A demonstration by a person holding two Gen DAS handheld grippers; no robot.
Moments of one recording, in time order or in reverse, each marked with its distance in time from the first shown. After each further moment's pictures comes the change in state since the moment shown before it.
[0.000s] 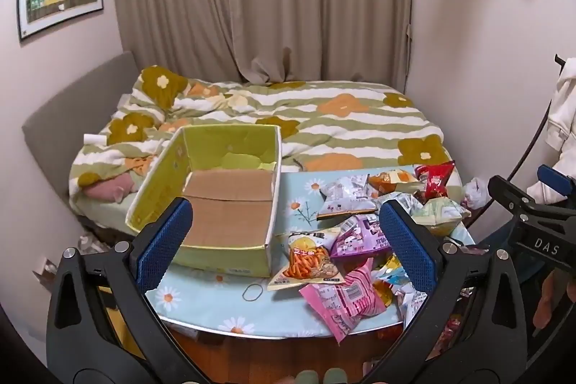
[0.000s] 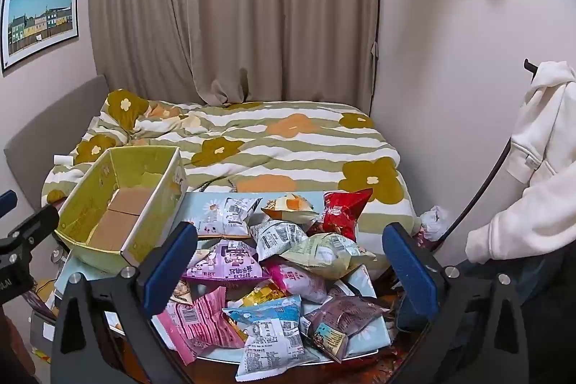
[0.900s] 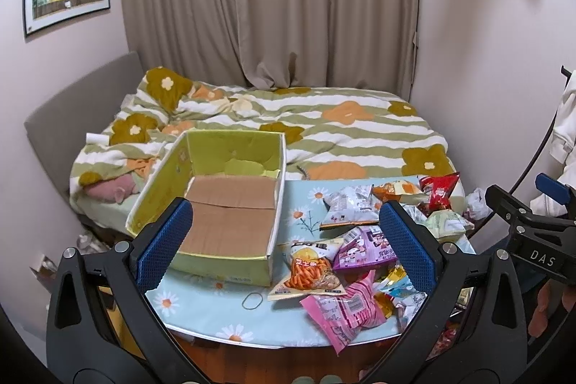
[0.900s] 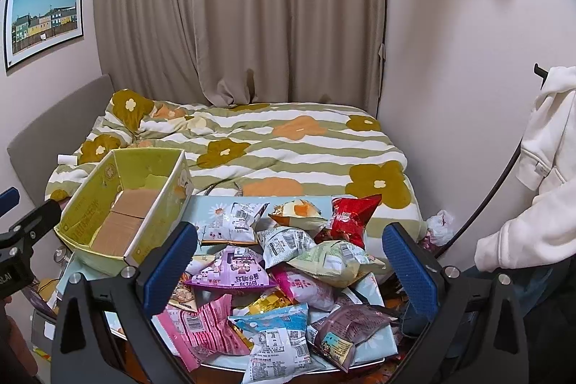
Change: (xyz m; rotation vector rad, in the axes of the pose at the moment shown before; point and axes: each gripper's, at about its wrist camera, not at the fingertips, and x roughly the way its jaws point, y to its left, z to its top) left arm 0.006 0.003 0.005 -0.039 -0.033 0.012; right arm 0.010 0.007 0.002 -0.005 -0.013 0.021
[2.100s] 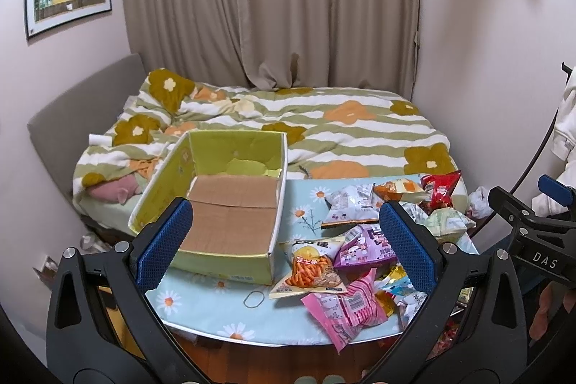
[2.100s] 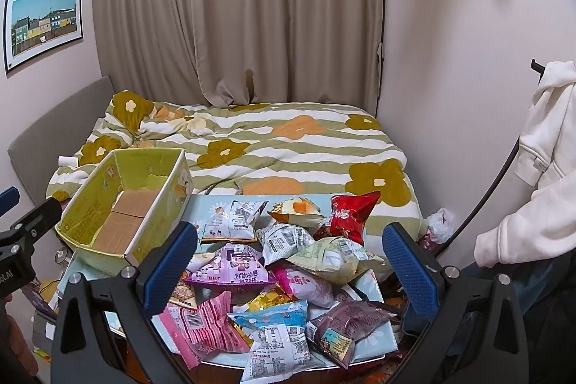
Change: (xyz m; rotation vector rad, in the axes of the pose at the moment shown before) left arm -0.004 0.001 -0.005 0.005 -0.006 0.012; right arm -0.004 0.001 0.001 0.005 0.001 0.008
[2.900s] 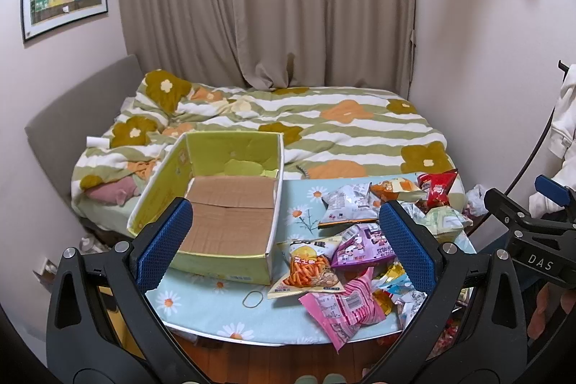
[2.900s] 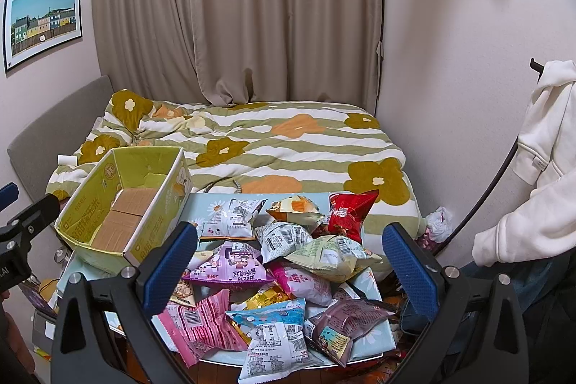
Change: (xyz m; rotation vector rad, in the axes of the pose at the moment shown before) left arm -0.002 -0.004 0.001 0.006 0.002 -0.008; right arm 0.001 -0.007 -0.002 0.006 0.002 0.000
